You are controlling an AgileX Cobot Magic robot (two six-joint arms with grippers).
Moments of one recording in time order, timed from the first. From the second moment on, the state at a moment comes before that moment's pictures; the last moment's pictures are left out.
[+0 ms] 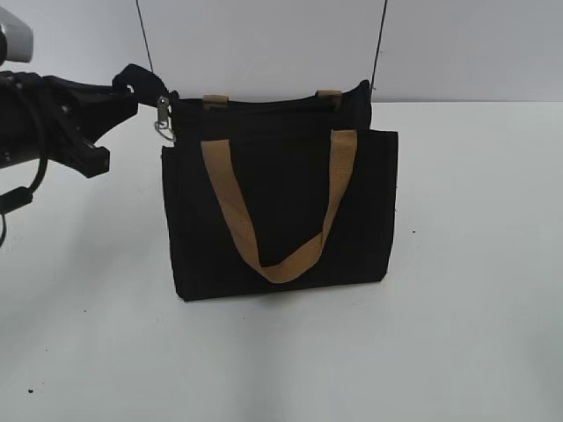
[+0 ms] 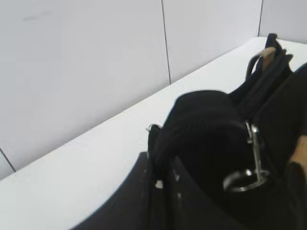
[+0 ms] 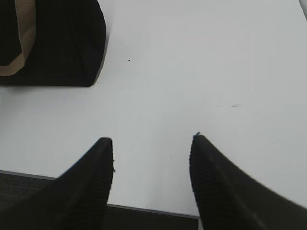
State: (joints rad) left arm -0.21 1.49 -0.61 0.75 -0.72 -0.32; right arm 0.01 -0.01 -0.48 0.16 1.10 -0.17
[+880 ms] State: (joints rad) left arm -0.24 1.38 -0.69 0.80 -0.67 -0.46; right arm 0.01 0.44 -0.56 0.50 1.00 -0.43
